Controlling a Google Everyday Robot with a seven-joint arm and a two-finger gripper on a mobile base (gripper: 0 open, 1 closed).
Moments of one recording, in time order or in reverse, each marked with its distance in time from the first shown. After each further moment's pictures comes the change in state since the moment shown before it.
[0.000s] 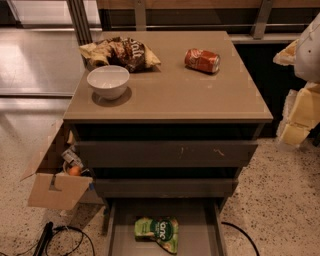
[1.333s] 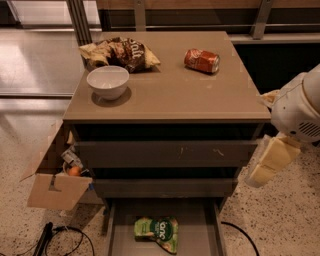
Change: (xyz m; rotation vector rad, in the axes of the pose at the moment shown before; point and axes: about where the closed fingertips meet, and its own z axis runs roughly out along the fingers) arm -0.004 0.041 0.070 -0.024 -0.128 0.082
